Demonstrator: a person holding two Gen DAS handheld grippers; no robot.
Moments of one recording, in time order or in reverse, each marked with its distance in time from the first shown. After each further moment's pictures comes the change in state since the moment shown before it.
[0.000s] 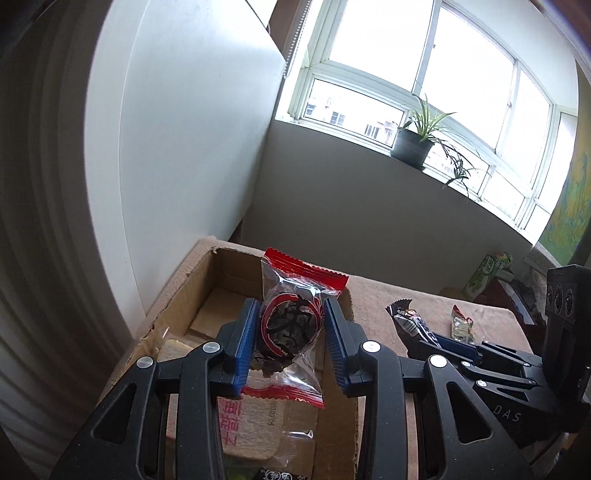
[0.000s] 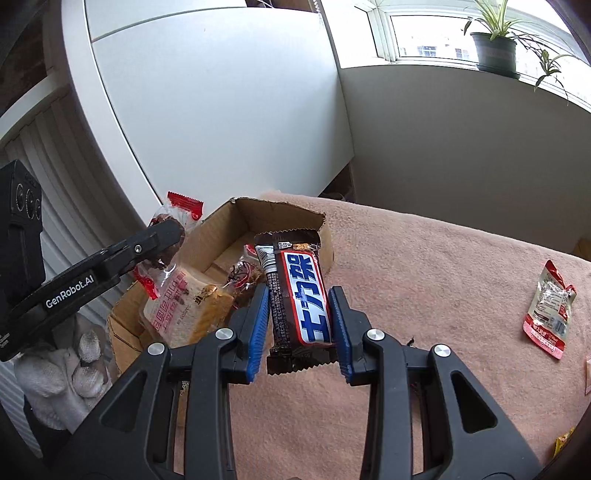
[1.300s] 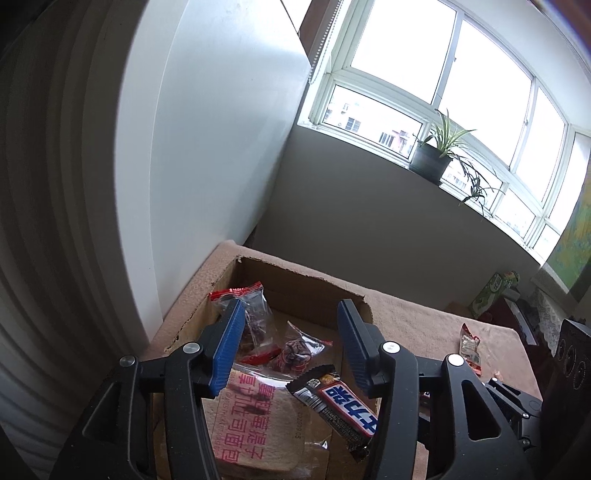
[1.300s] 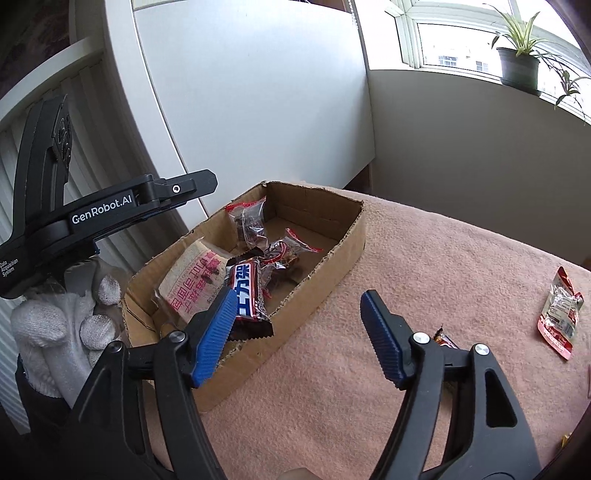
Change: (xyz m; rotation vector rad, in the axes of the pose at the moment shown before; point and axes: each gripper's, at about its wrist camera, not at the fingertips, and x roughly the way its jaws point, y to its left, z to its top) left arm -0.004 0.012 0.007 -0.058 -0.014 0.024; right arm -0.019 0.014 -0.022 -0.059 -0.011 0.004
